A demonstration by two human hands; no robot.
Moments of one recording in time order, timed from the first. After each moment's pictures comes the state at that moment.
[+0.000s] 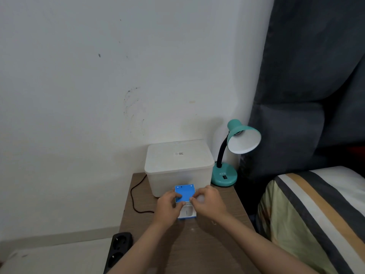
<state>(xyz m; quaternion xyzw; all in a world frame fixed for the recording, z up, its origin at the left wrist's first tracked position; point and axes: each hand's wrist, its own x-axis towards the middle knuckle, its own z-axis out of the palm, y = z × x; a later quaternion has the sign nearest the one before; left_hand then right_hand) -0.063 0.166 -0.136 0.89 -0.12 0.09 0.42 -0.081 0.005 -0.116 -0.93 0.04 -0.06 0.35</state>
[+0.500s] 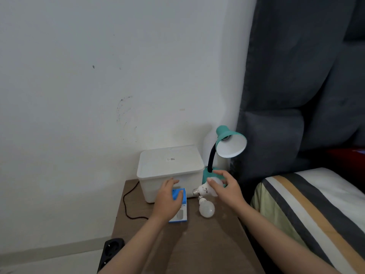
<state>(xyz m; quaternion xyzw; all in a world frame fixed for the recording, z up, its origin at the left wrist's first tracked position) -0.069 0.140 -0.092 0.88 -0.17 0.13 0.43 -0.101 -0.061 -0.068 -0.79 0.13 -0.16 0.58</state>
